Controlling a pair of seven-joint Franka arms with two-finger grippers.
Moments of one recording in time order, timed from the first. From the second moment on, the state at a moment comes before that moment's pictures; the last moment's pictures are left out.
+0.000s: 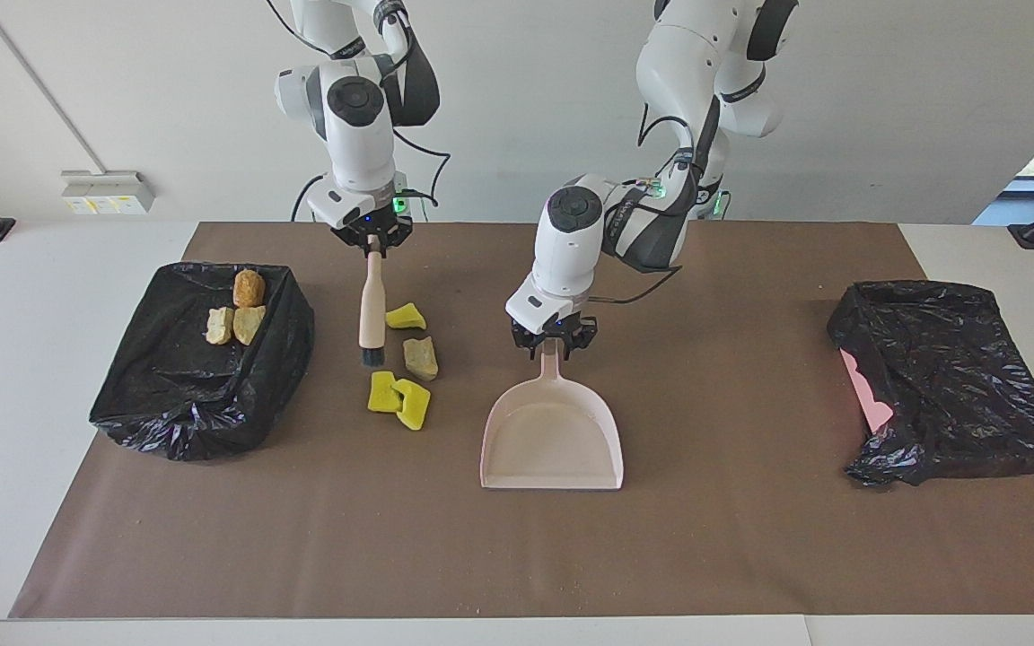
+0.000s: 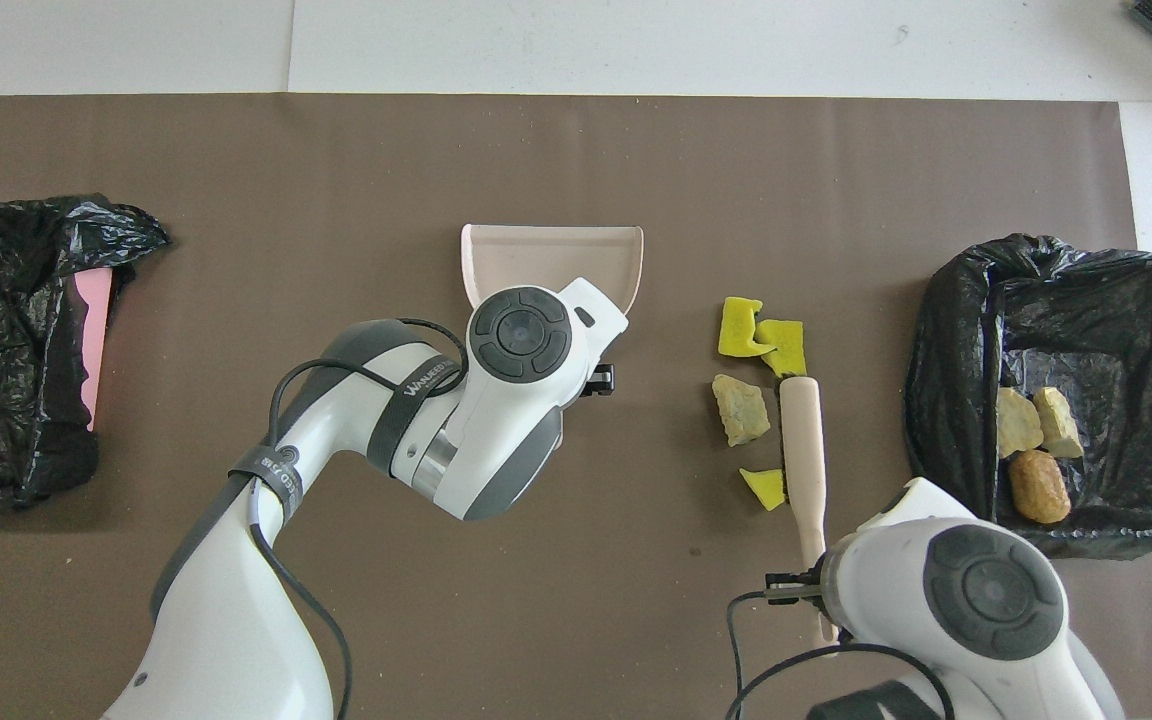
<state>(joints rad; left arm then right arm) -0.69 0.40 0.01 -1.73 -0.04 2.18 -0.59 0.04 -0.23 0.23 -2.32 -0.10 1.91 0.19</state>
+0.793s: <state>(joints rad) -0.51 0.32 0.02 -1.71 -0.04 2.03 0.02 -0.04 0.03 0.24 -2.21 -0.25 2.00 0.15</state>
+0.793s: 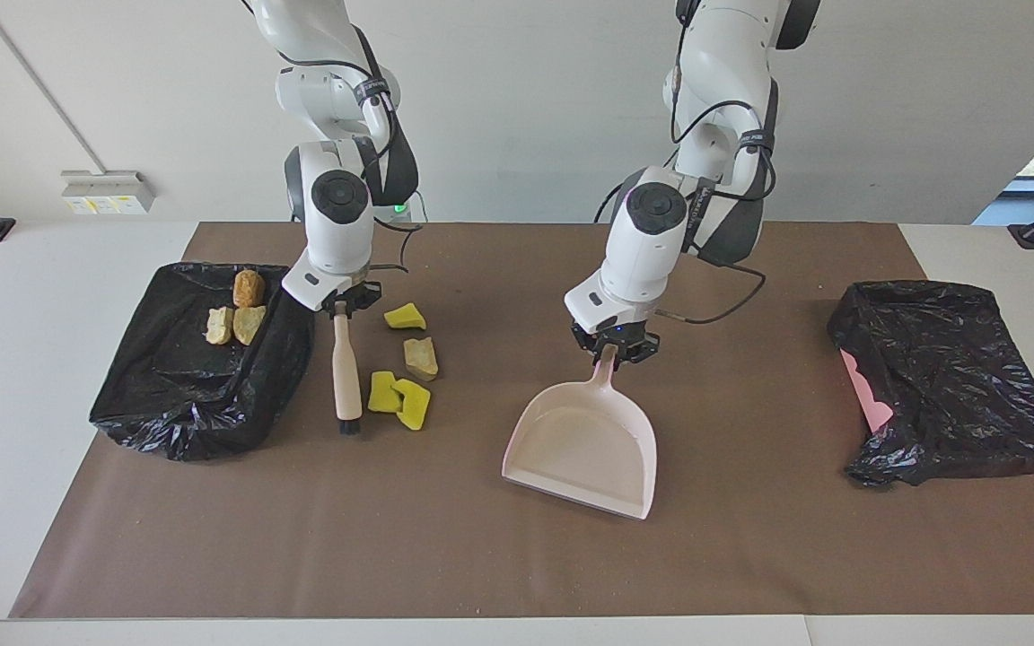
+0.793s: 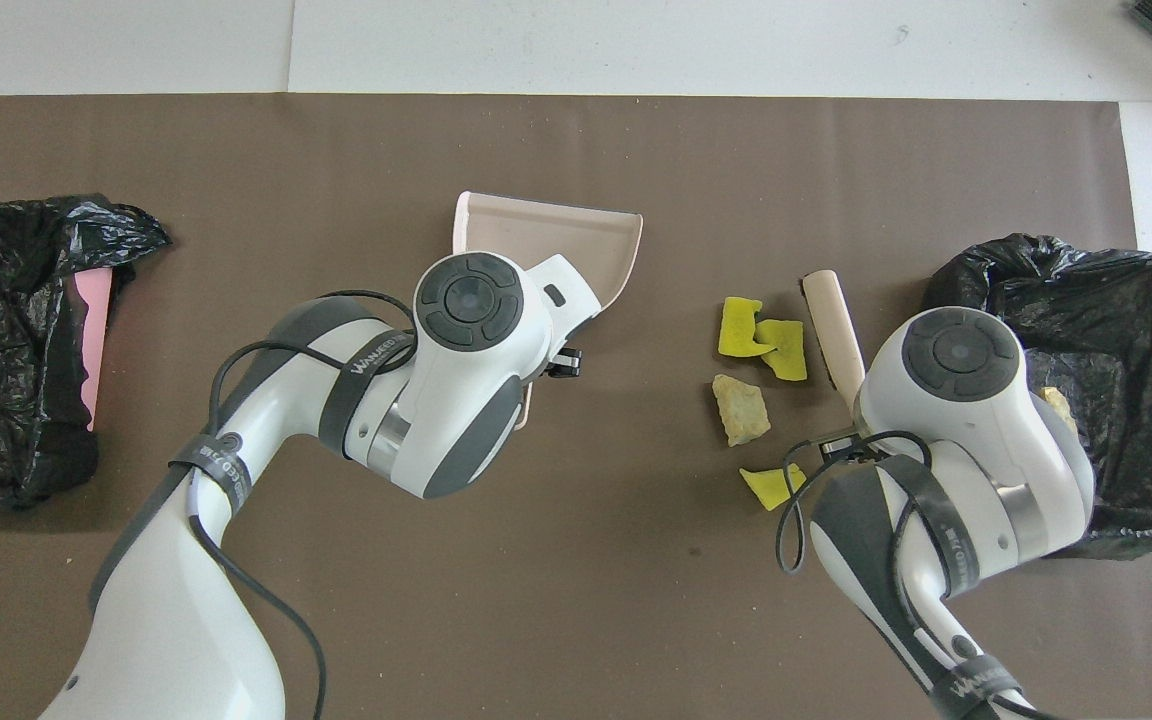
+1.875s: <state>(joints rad) -0.51 0.14 0.00 -2.08 0.10 2.20 0.81 0.16 0.04 0.25 -2.25 0.23 2.08 0.33</state>
